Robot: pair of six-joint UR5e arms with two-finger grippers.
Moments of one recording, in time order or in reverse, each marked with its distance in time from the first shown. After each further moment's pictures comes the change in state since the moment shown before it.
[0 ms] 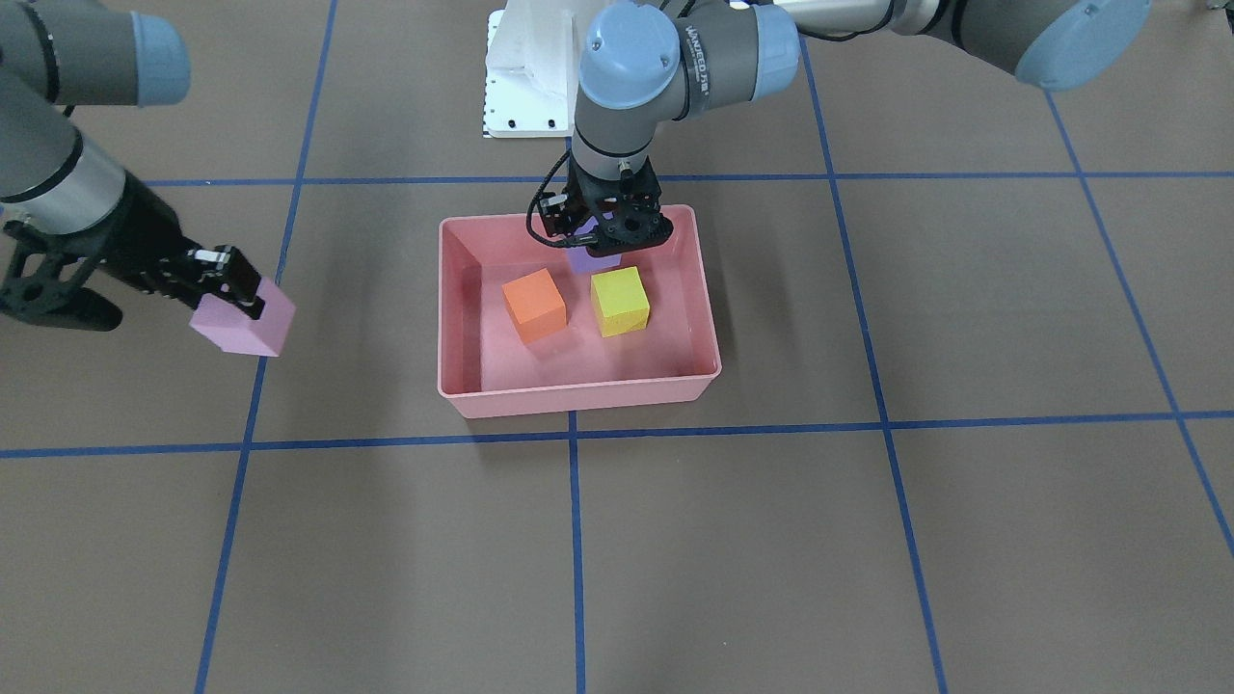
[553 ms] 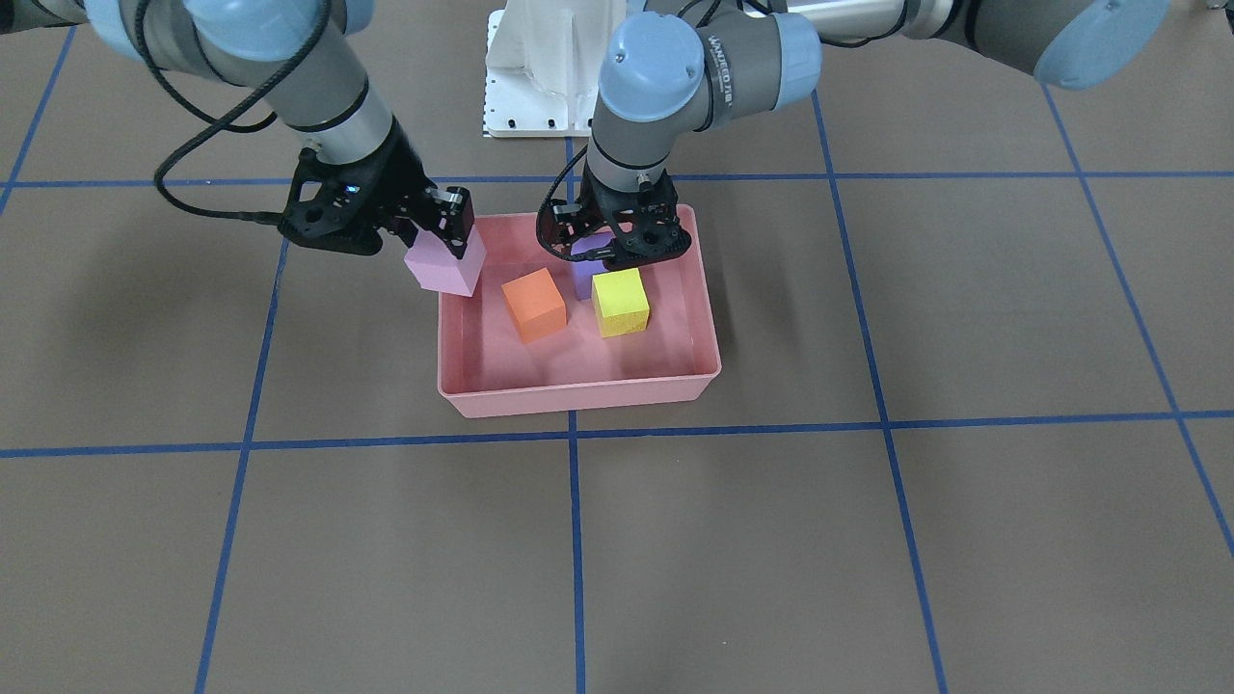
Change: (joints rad) left arm -0.091 0.006 -0.026 -0.003 -0.081 0.011; right arm -0.276 0.163 0.003 -0.020 -0.169 0.302
